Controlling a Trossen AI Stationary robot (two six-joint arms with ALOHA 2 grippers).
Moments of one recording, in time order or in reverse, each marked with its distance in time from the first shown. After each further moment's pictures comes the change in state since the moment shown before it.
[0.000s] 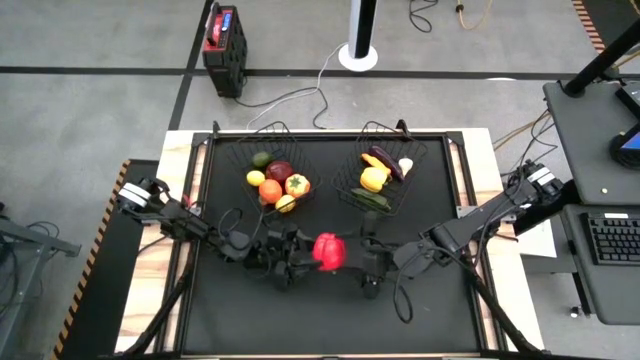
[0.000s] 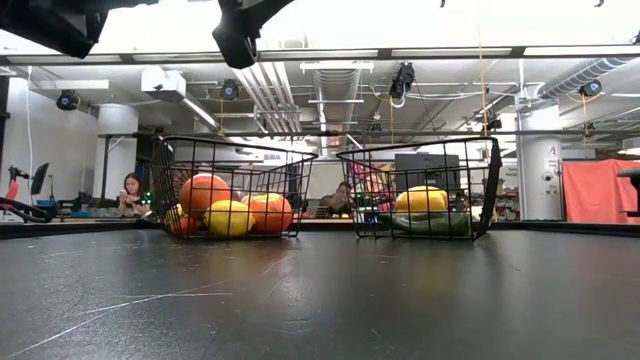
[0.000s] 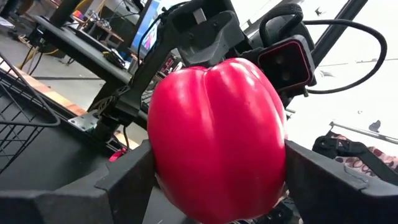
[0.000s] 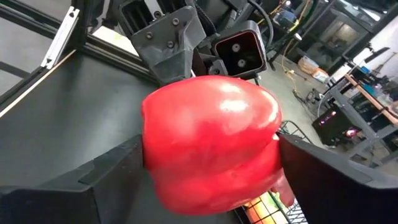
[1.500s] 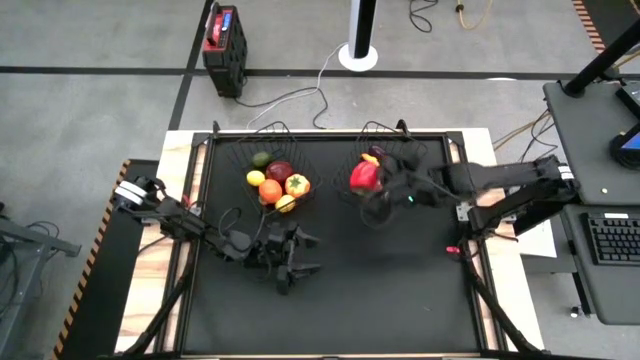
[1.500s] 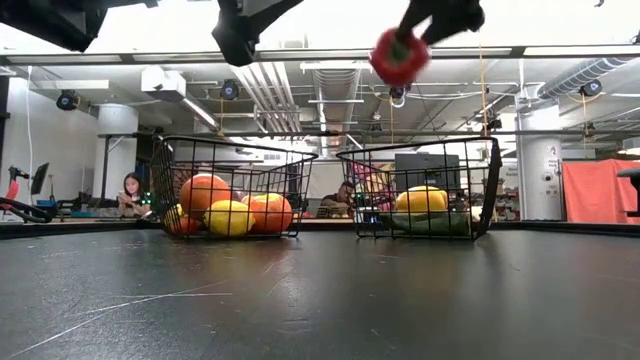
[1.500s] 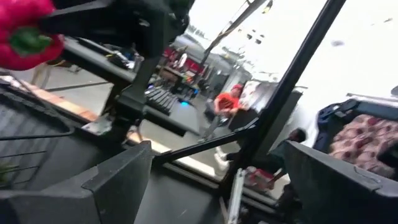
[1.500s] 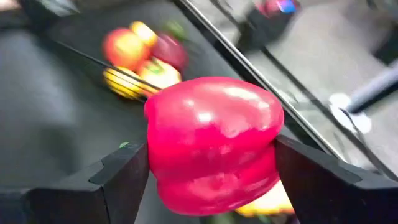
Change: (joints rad) left arm 0.000 -0.030 -0.001 -0.084 0.018 0.118; right arm -0.364 -0.196 0.117 -0.750 0.007 0.668
